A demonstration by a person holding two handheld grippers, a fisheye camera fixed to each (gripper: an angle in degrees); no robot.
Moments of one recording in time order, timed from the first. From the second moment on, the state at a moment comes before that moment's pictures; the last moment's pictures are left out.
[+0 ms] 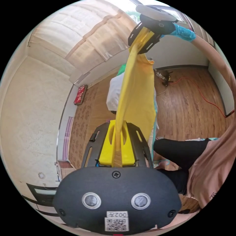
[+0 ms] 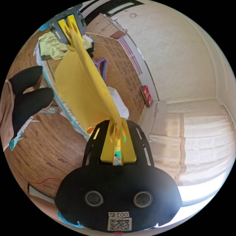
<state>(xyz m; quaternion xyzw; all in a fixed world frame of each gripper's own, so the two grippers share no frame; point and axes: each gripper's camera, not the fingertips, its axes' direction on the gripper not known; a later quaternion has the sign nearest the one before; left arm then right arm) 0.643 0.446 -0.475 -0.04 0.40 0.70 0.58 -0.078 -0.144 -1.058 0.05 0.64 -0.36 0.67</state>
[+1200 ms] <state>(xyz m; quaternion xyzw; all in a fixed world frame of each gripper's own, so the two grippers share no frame) 0.783 0.595 -0.442 -0.04 0.44 0.64 0.63 0.099 -0.229 -1.243 0.17 0.69 -0.23 0.67</state>
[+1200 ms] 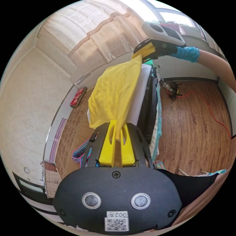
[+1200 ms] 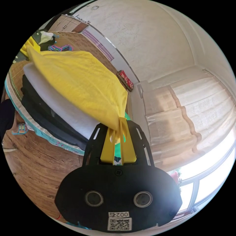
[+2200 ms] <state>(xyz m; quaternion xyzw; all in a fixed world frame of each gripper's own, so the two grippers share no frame) 0.989 0.352 -0.422 0.02 0.48 0.62 0.62 0.079 -0.338 -1.573 0.15 0.63 -0.10 0.75</state>
